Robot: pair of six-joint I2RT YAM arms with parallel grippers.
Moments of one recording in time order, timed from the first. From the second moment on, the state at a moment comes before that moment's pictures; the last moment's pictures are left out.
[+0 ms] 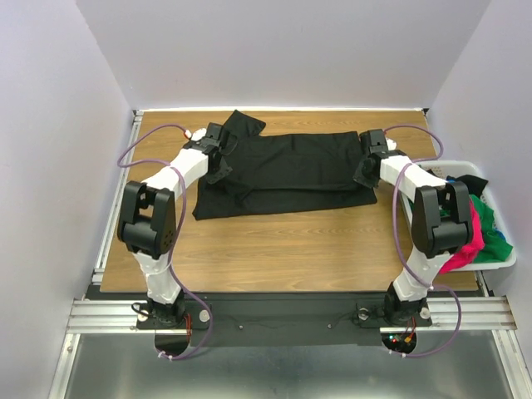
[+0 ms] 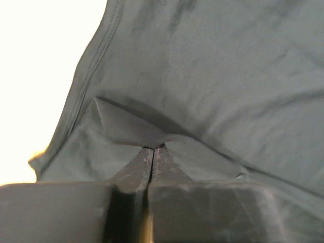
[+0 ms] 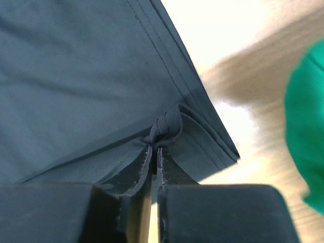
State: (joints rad) left arm -0.32 1.80 1.37 -0.62 -0.28 -0.81; right arm 0.14 1.77 1.22 -0.49 0.28 0.59
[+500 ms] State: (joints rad) left arm -0.30 1.77 1.43 -0.59 -0.28 -0.76; right arm 0.14 1.74 1.29 -0.49 0.28 0.52
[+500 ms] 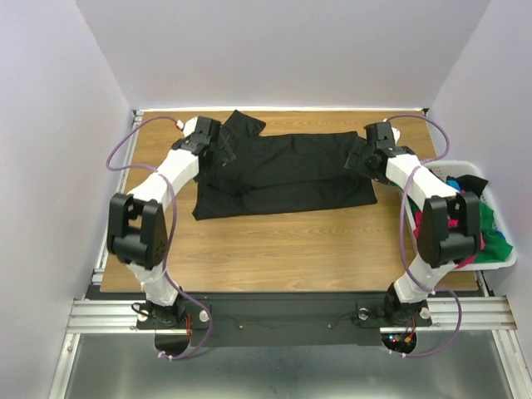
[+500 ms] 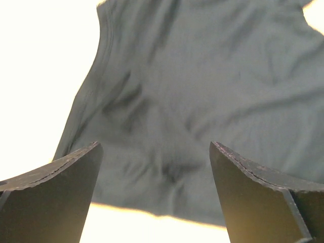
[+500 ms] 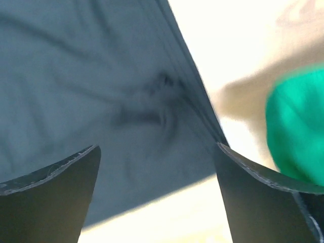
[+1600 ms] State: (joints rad) left arm -0.44 1.95 1.36 -0.35 -0.08 -0.74; right arm 0.19 1.75 1.10 -0.38 0.04 0.47
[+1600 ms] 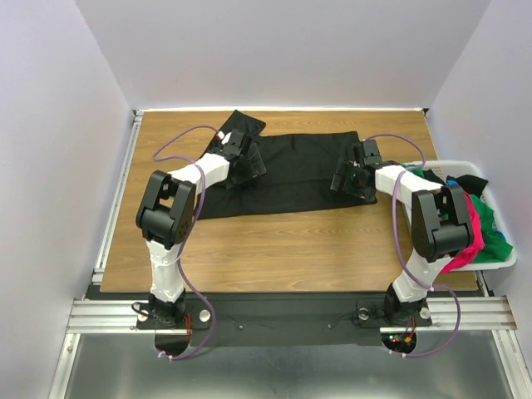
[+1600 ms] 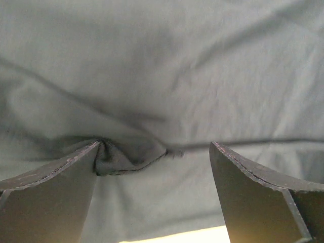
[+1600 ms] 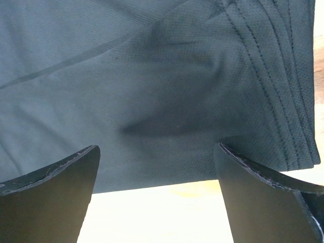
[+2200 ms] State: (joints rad) left arm -0.40 2.05 1.56 -0.42 -0.22 -0.57; right arm 0.19 1.76 1.09 -0.38 0.10 0.47
